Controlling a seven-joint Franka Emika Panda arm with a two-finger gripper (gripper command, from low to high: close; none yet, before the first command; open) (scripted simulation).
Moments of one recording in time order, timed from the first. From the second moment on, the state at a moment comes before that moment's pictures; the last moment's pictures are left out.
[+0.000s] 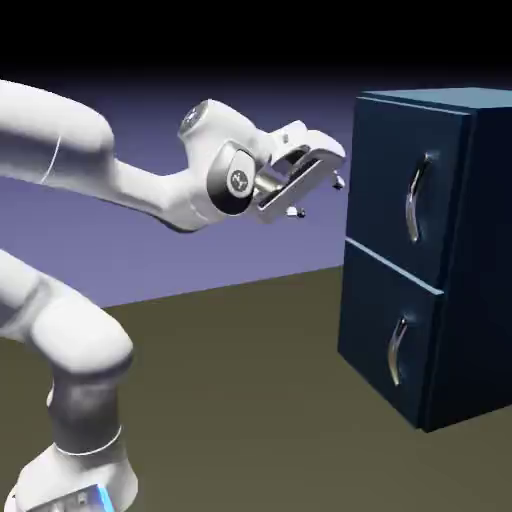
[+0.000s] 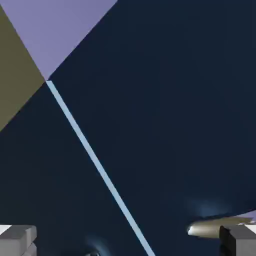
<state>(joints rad) 0.41 -0.79 -0.38 -2.69 -0.84 2.89 0.26</state>
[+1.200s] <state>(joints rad) 1.17 -1.22 -1.09 -2.46 -2.40 2.62 -0.64</state>
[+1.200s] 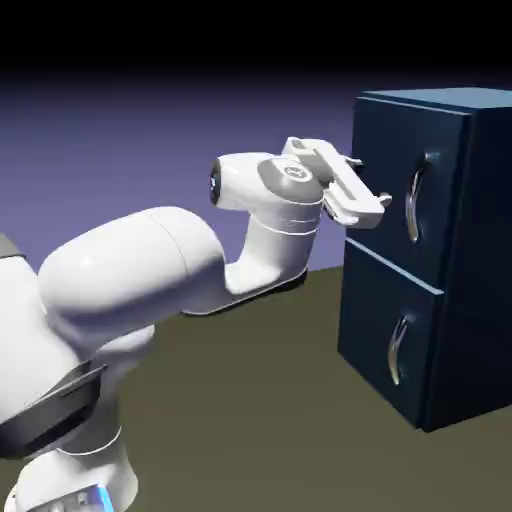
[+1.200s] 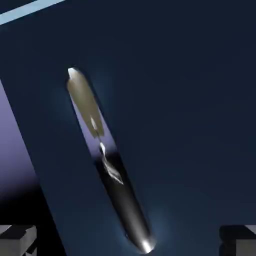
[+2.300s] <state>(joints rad) 1.31 -1.16 -0.95 -2.71 -2.46 1.79 -0.64</state>
